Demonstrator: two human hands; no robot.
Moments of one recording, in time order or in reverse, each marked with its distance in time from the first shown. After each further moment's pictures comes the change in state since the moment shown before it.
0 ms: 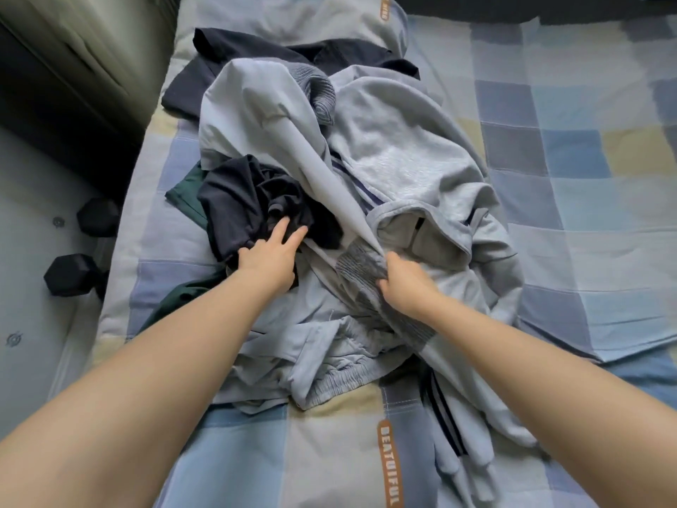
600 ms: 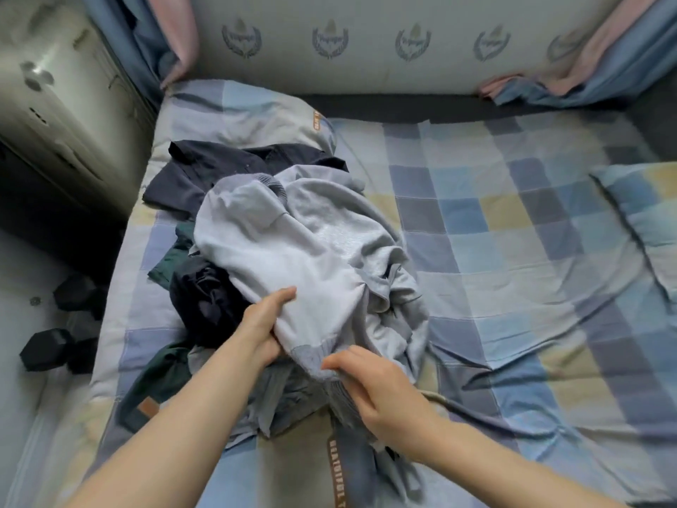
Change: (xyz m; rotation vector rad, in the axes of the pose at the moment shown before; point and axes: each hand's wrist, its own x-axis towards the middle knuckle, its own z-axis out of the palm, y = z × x) left_hand -0.128 0.080 -0.127 -2.047 -0.228 -0.425; right_hand -0.238 -0.034 -0.131 0.433 0.183 -0.551
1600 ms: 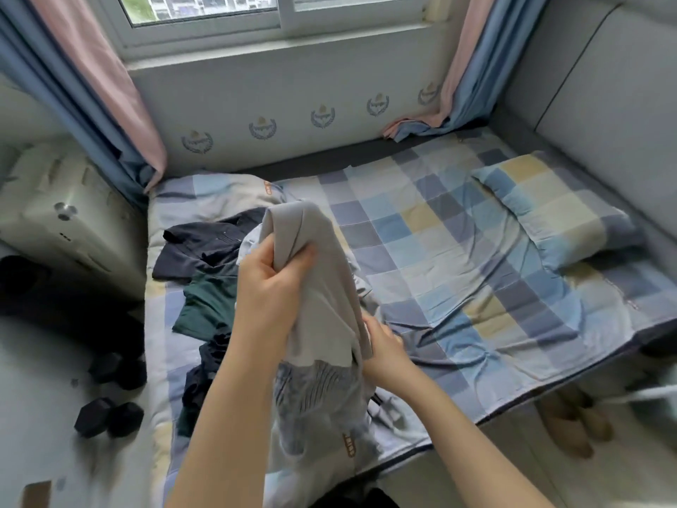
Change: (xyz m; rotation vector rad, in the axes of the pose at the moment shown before) left_hand -0.408 0.061 0.057 0.434 -0.375 0.931; right_hand -0.123 -0.171 -0.062 0.096 0.268 0.635
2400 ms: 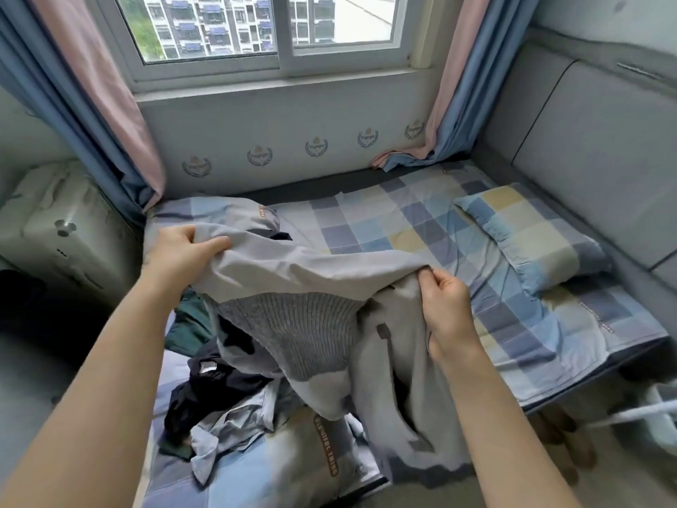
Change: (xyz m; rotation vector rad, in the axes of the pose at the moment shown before) left_hand 0.078 0.003 -0.087 0.474 0.073 -0.120; right_hand -0.040 -0.038 -0.110 0.785 0.637 -0.033
